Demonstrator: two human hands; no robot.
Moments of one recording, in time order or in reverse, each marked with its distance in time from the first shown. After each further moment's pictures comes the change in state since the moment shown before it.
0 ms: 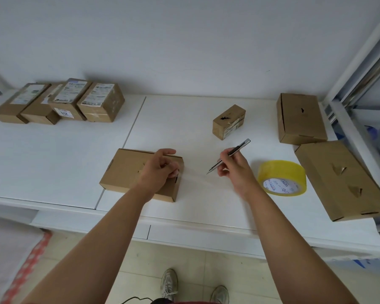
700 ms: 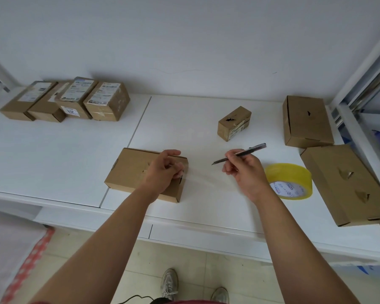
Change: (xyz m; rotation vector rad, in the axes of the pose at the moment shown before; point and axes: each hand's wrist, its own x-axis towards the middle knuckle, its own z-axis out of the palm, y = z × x) left_hand 0.001 -0.005 0.000 -0.054 0.005 0.013; right_hand -0.005 -0.013 -0.005 0.107 -0.045 -0.022
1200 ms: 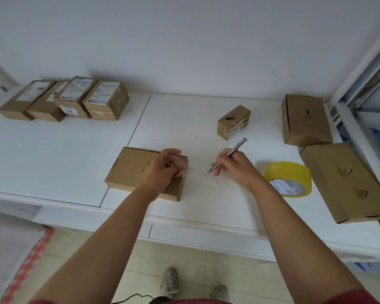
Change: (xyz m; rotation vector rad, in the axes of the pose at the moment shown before) left_hand 0.001 -0.002 -0.001 0.029 -0.008 0.011; right_hand 0.016 -0.008 0.012 -0.502 -0.135 0.129
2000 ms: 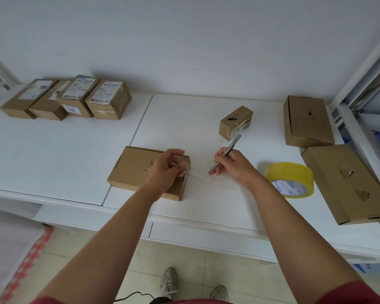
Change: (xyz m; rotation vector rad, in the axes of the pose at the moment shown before) left_hand -0.005 0.003 0.002 -0.060 0.004 0.001; right_hand 0.013 0.001 0.005 0.029 -0.062 0.006
